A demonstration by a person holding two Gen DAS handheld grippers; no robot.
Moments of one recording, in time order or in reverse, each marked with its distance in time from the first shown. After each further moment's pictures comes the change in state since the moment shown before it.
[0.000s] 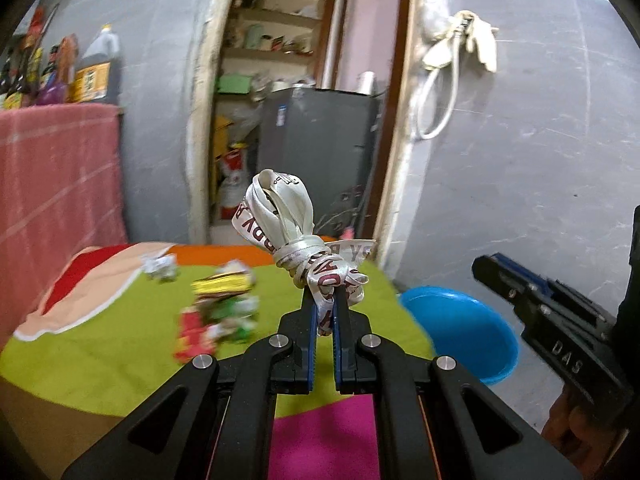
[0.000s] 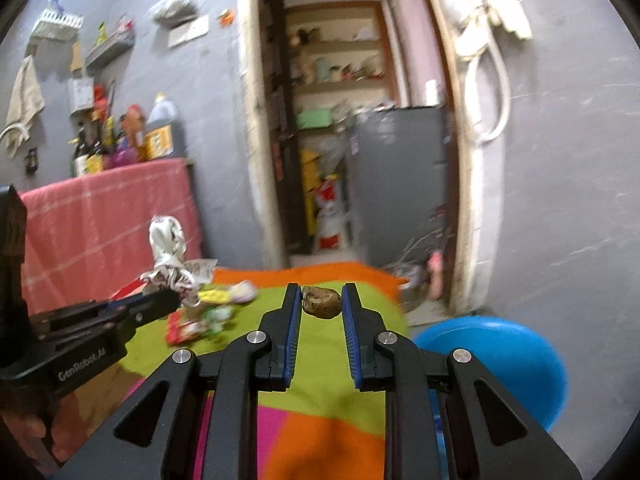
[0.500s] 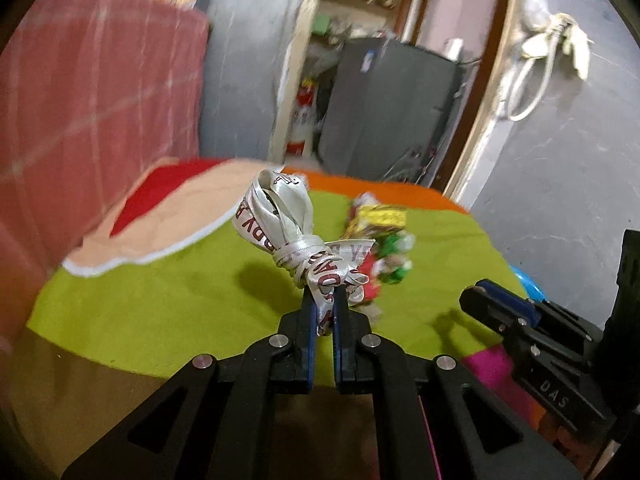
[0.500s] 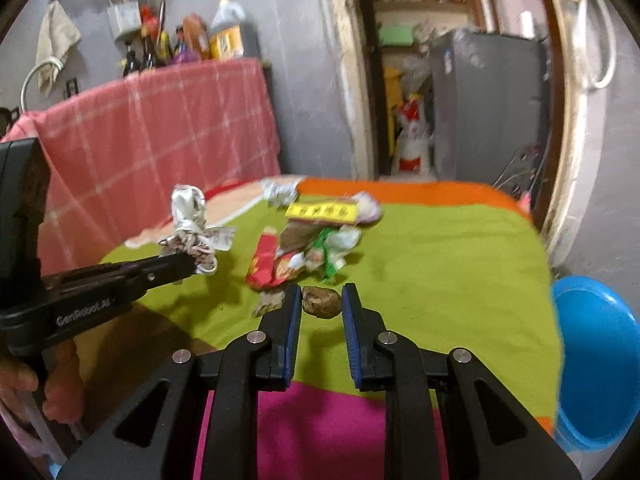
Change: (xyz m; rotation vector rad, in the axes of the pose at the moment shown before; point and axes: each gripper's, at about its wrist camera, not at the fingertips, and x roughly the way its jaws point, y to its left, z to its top) left arm -0.020 0.118 -0.028 -0.180 0.190 0.156; right arm 0.079 0.096 -0.037 -0.073 0.302 0.270
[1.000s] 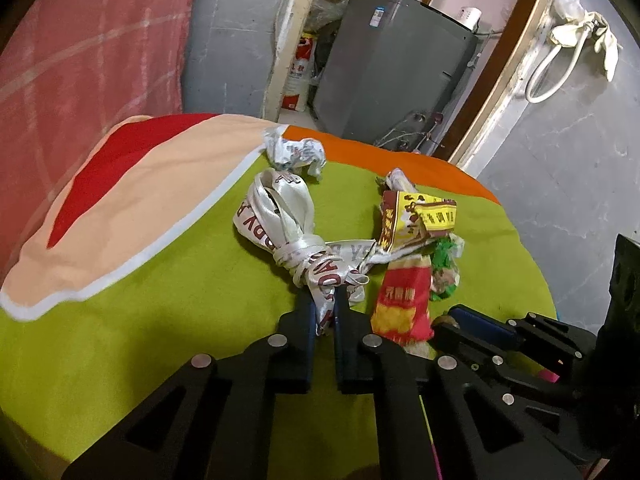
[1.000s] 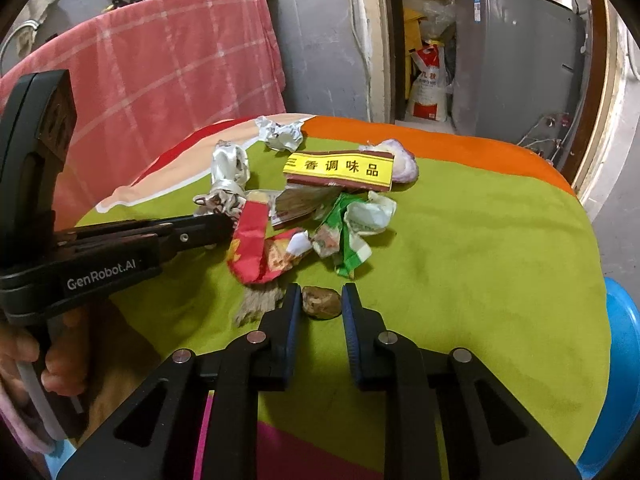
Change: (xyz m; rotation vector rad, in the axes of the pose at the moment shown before) left arm 0.070 0.049 0.023 -0.080 0.207 -0.051; right arm 0.079 0.013 0.012 -0.051 0.273 0.029
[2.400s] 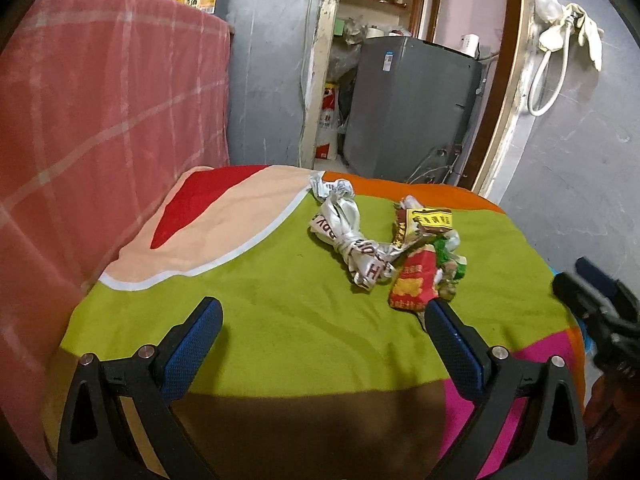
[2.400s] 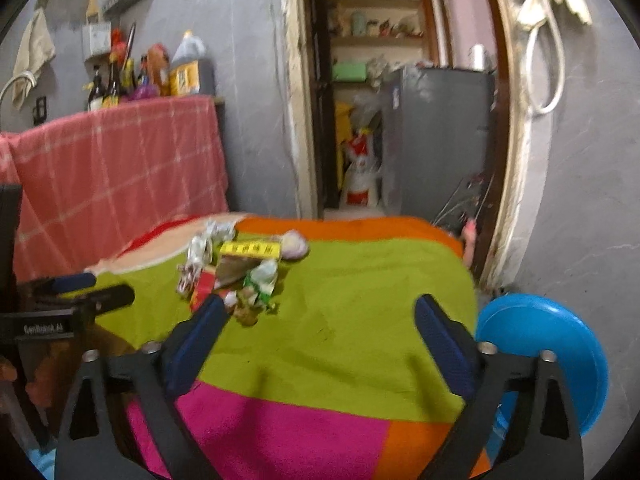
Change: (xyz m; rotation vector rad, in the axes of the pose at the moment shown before) left arm -0.050 -0.014 -0.035 0.085 -0.185 0.151; right arm -0.090 -0.028 -0.032 0.074 -0.347 -0.201
